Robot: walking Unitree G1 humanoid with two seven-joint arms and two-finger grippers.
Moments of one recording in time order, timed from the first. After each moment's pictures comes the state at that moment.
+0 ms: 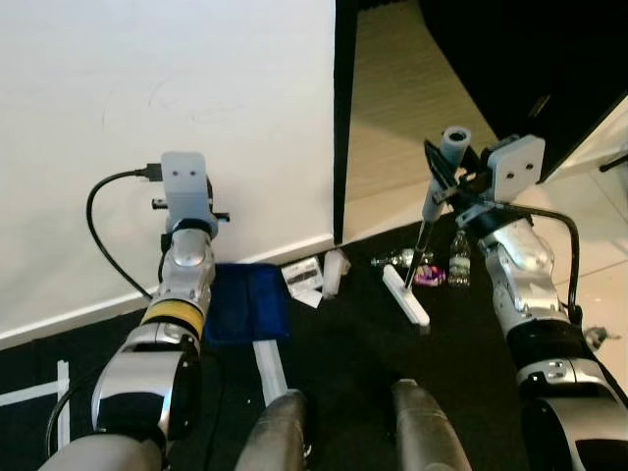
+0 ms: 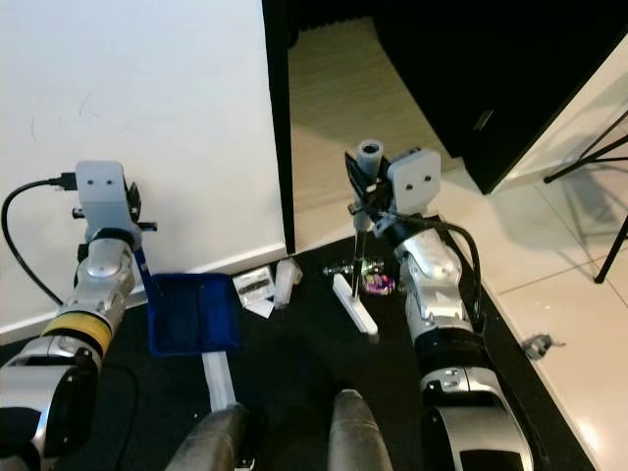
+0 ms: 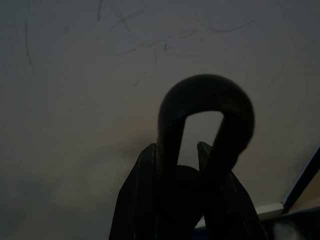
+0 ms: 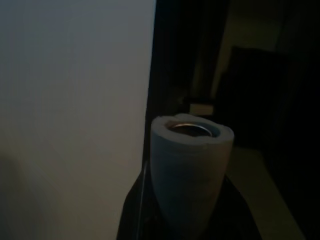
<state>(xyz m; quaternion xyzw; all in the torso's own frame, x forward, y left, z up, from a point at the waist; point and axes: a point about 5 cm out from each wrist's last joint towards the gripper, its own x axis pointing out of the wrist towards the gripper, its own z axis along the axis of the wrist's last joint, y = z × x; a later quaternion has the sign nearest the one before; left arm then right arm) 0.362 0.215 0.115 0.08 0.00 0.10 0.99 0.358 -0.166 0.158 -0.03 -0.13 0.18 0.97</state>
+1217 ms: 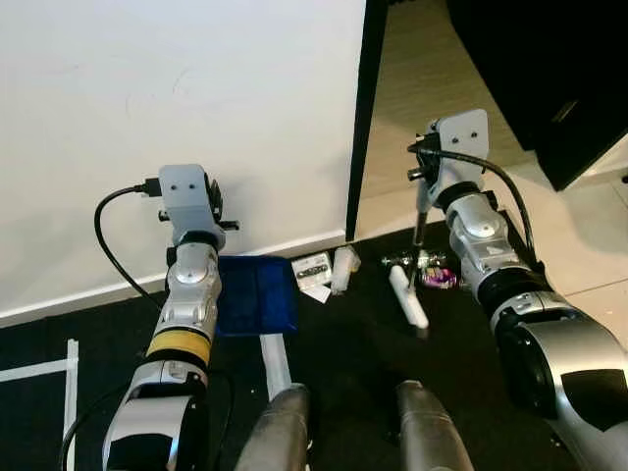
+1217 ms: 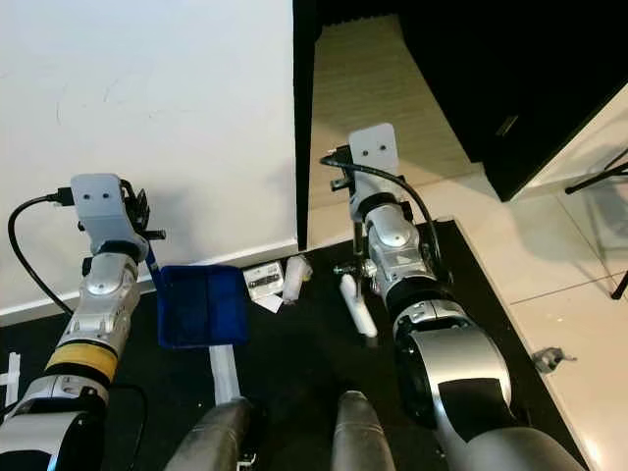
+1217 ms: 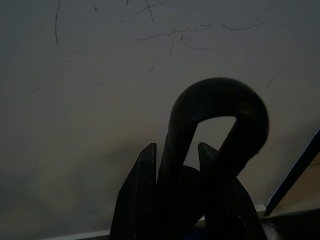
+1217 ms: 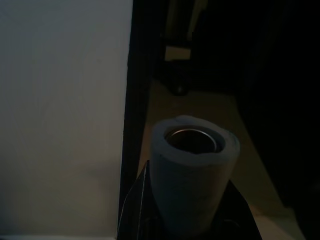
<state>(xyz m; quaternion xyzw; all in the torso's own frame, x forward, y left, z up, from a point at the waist) 0.345 0.199 0.114 0.04 -0.01 0.06 1.00 0.392 -0.145 0.146 -0.08 0.00 0.06 0.99</state>
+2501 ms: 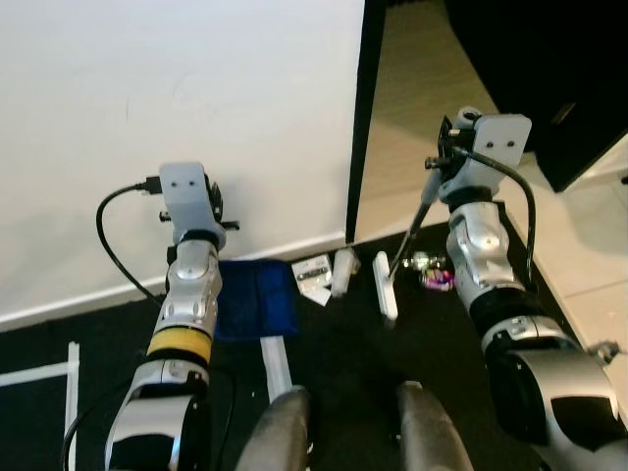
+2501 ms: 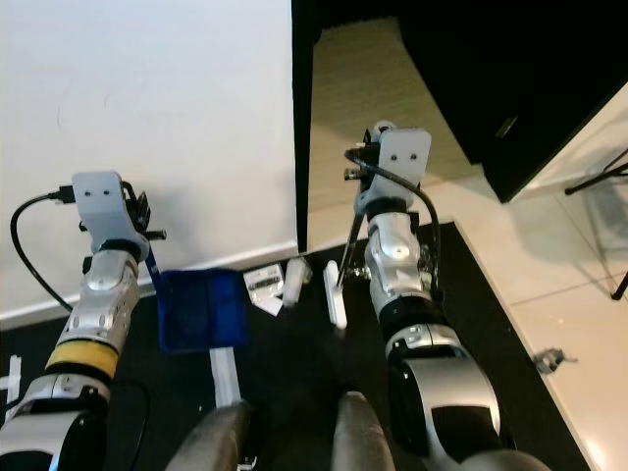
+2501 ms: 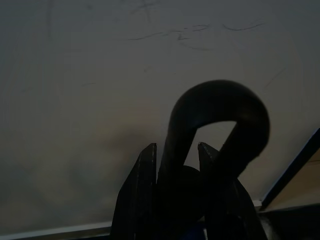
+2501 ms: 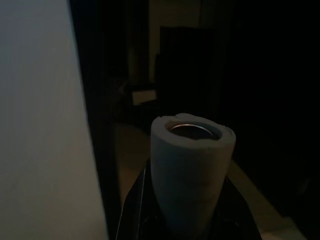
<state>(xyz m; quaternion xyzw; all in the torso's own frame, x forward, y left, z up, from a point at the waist) 0.346 0.197 0.112 0.02 0.02 0.07 1.00 0.378 -0.147 0.153 0.00 -0.10 0.00 0.99</state>
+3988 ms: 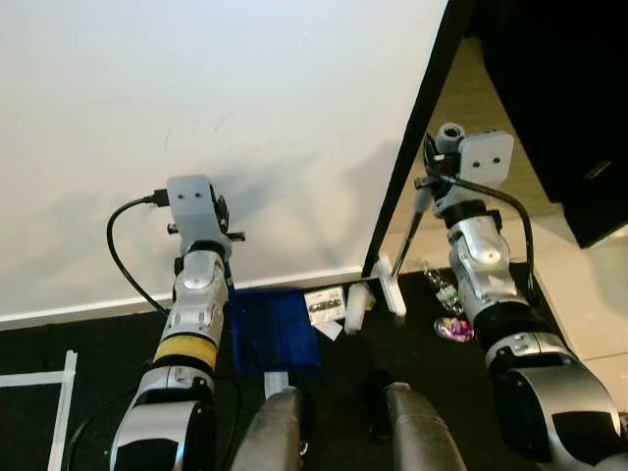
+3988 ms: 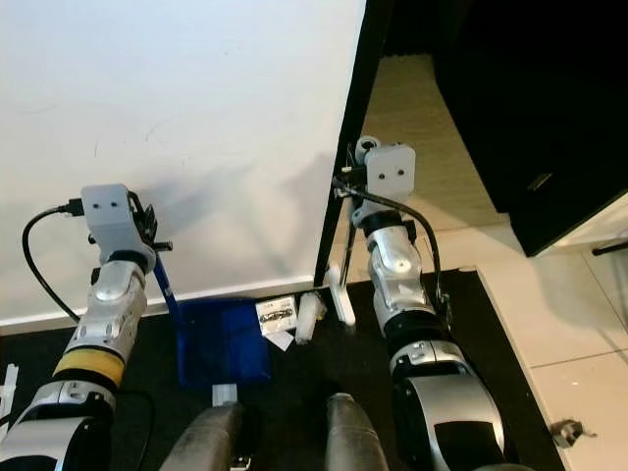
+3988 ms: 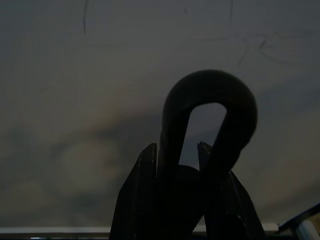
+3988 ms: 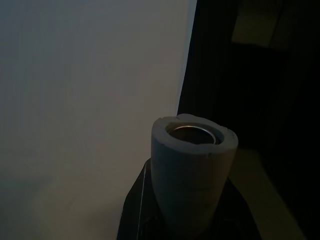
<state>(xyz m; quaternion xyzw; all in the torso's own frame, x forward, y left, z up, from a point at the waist) 0.339 0.192 0.092 0.02 0.04 0.06 1.00 0.367 -0.144 0.137 -0.03 -0.09 0.07 0.99</state>
